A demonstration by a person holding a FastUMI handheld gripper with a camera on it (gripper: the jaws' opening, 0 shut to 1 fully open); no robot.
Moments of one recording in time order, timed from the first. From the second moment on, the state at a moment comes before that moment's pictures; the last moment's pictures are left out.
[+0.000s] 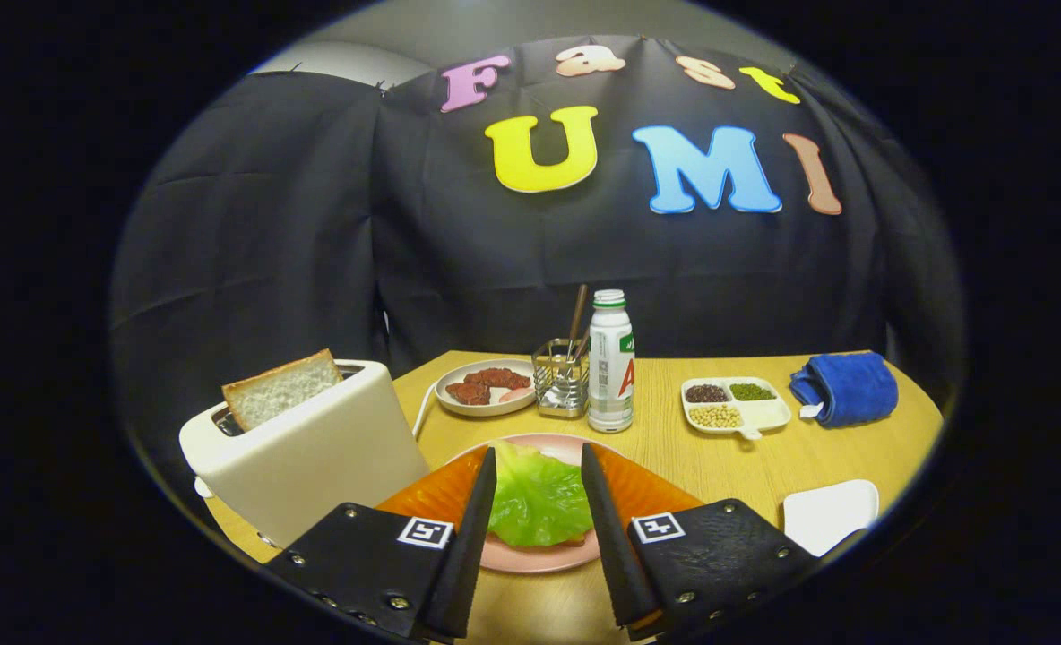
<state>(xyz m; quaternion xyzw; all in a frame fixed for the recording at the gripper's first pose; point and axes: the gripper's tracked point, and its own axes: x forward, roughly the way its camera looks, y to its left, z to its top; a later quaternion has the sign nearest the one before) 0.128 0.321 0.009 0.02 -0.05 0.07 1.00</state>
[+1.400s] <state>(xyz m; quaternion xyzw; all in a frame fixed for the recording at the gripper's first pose) 0.078 0.514 0.041 -0.05 -0.11 0.09 0.99</state>
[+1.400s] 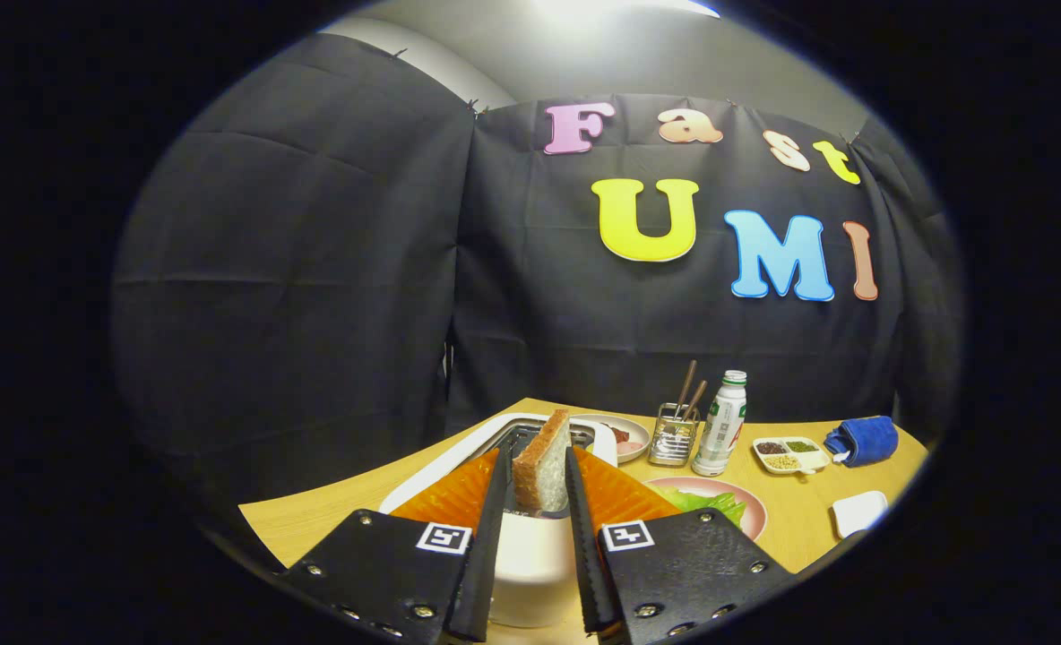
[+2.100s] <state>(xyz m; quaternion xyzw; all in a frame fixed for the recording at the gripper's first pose) 0.099 0.498 0.043 -0.05 -0.10 0.09 0.99</state>
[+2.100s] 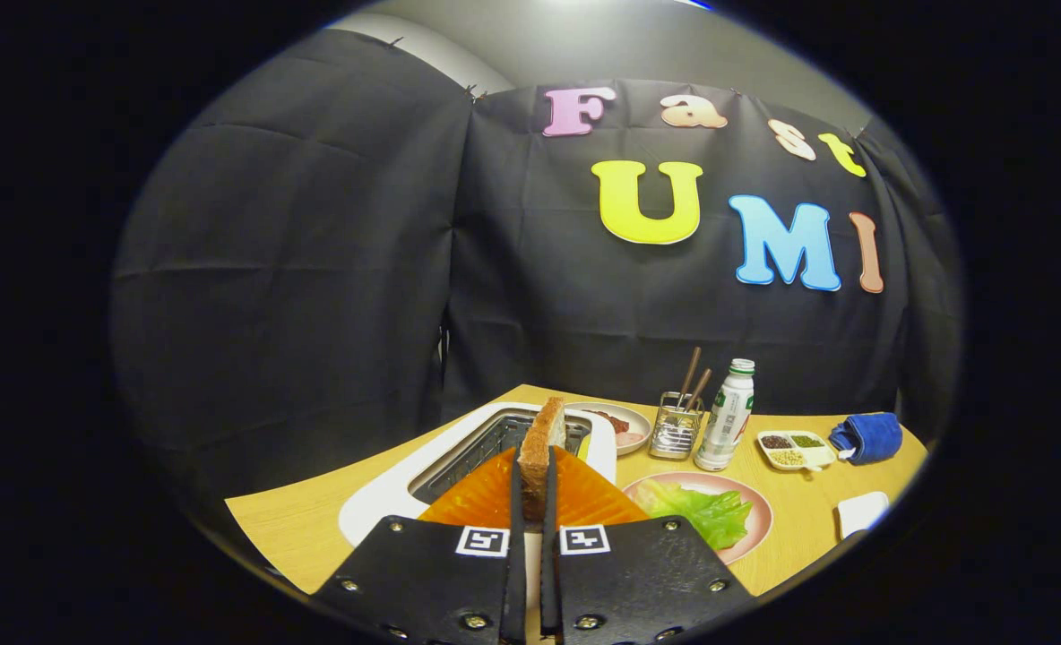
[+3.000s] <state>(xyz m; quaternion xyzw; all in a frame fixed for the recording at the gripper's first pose) 0.055 0.460 0.135 -0.04 -0.17 0.08 0.98</state>
